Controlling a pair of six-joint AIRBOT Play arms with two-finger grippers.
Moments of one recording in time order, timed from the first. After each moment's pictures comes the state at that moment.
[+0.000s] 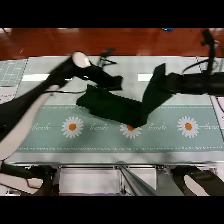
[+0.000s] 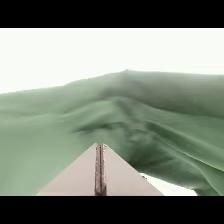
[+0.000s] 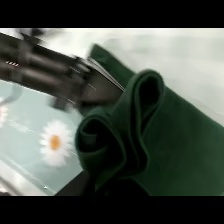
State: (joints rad) left arm -0.40 -1.61 1.47 0.84 -1.05 -1.44; right arm 0.12 -0.96 1.07 -0.76 1.10 1.39
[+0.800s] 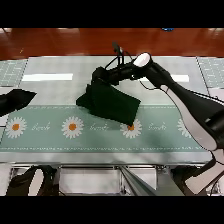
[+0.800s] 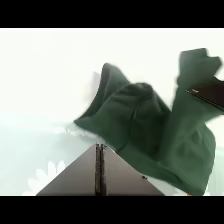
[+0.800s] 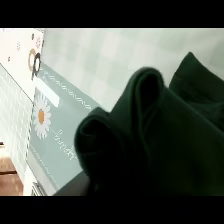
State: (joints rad) left arm 0.36 -0.57 0.75 0.88 -1.10 -1.35; right arm 0.48 -1.85 1.65 -0.51 0.94 1.40
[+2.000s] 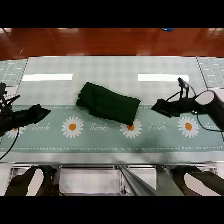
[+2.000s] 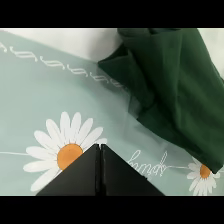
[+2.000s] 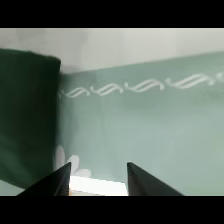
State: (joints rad) left arm 0.38 -0.65 0.52 0.84 -1.08 -1.31; right arm -0.03 -1.16 0.67 -0.88 0.89 1.43
